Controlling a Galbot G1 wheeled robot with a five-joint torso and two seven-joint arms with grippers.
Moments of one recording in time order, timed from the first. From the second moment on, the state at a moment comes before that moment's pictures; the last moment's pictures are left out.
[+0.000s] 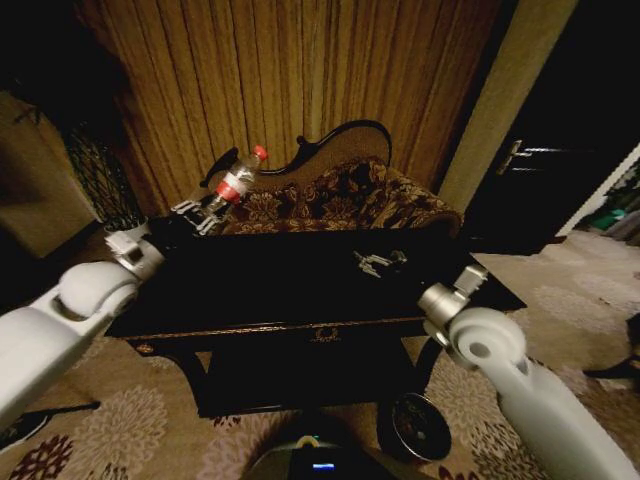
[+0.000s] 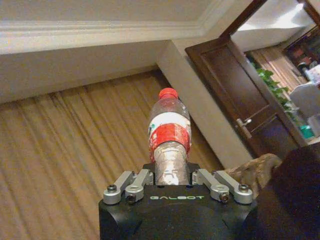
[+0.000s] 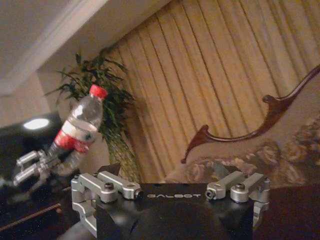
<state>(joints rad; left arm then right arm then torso) 0.78 -0.42 -0.20 -2.00 -0.68 -0.10 0.11 -1.03 0.82 0.40 2.22 1.26 -0.34 0.06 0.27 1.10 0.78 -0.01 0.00</state>
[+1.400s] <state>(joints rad) 0.33 -0.61 0.41 -2.05 -0.69 0.02 0.03 -0.82 0.93 0.27 2.14 1.27 -0.35 0.04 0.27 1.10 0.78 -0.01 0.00</state>
